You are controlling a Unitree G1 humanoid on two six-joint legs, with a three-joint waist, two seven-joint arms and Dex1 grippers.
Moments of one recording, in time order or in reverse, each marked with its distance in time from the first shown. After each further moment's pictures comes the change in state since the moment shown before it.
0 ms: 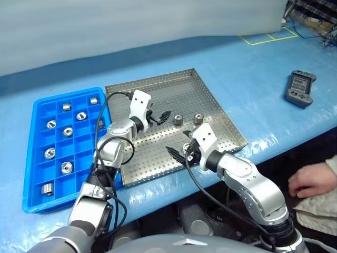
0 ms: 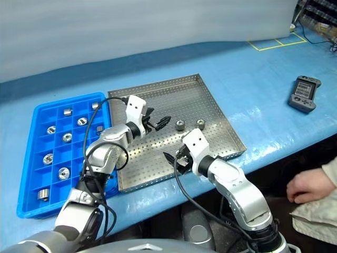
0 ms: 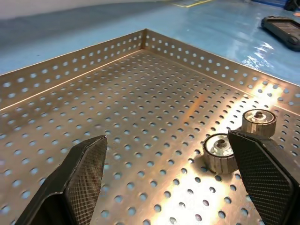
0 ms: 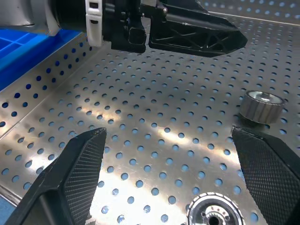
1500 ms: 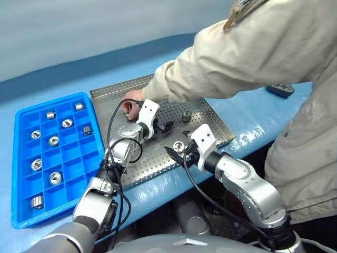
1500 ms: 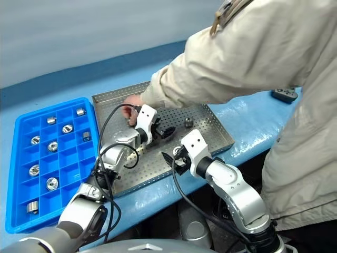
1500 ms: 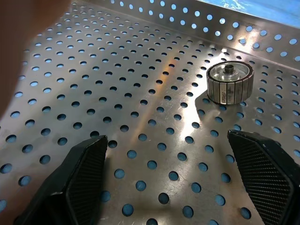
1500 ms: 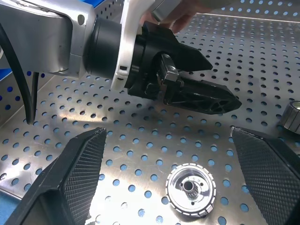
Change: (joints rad) left arm -0.009 -0.019 -0.054 0.150 0.075 -0.048 -0.025; right arm 0.004 0.018 0.023 -0.017 -0.004 -0.006 -0.020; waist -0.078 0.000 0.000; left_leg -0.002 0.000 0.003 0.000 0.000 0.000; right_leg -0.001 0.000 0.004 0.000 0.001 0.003
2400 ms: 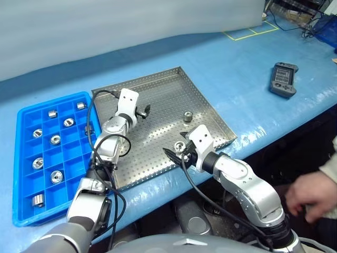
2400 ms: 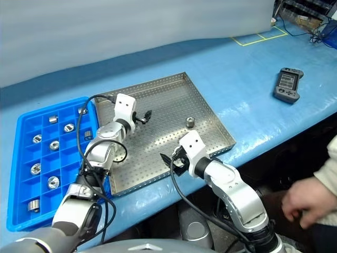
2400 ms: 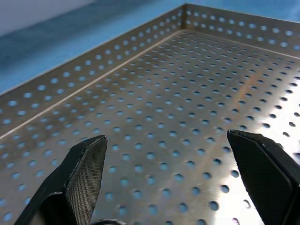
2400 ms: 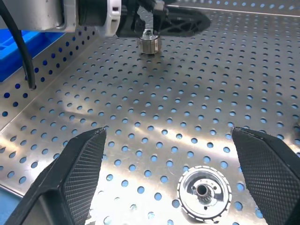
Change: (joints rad) left arm 0.005 0.053 0.136 -0.051 0.086 -0.076 0.263; right arm -0.013 0.007 0.019 0.027 0.000 -0.002 0.014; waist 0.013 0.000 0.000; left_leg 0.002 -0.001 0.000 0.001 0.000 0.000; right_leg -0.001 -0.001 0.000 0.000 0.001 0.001
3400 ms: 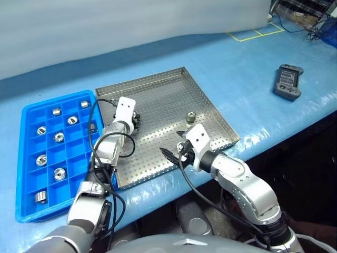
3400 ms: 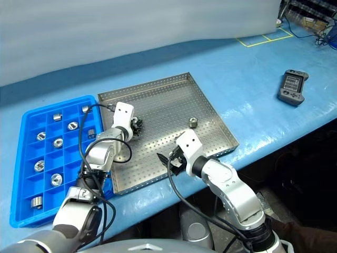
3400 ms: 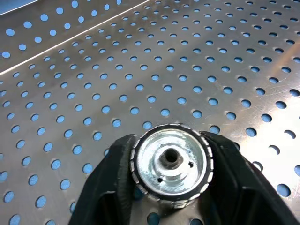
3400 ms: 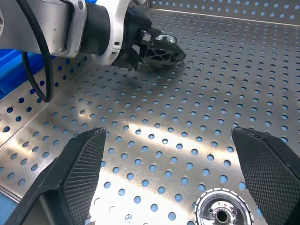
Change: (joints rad) left arm 0.041 -0.020 0.009 -0.062 0.009 0.214 0.031; right arm -0.018 0.008 0.018 0.011 -0.010 -0.017 0.015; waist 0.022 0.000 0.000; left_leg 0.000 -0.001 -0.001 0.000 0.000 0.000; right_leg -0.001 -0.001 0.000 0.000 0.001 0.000
